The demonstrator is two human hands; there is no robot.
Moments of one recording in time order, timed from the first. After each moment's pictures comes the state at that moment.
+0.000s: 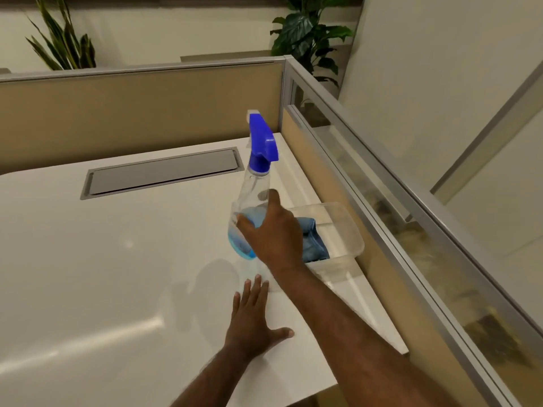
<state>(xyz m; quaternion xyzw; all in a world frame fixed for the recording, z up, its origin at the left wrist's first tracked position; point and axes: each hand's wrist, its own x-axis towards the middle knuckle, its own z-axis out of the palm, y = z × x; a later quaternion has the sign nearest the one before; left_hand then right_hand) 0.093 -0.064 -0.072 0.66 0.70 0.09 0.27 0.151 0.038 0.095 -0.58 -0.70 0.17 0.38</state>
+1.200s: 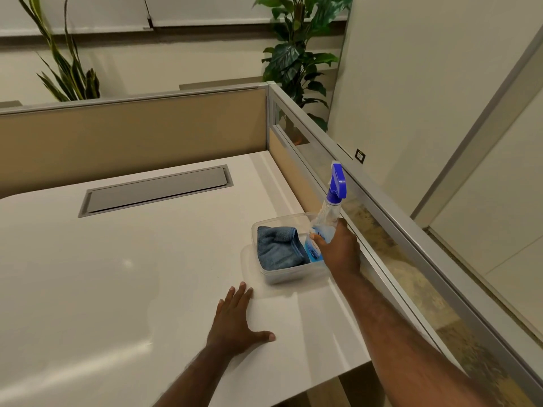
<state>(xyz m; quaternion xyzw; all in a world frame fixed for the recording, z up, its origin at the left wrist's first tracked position) 0.094 -0.062 -0.050 0.65 0.70 0.09 0.26 0.316 0.077 0.035 -0.69 -0.60 0.17 0.36</state>
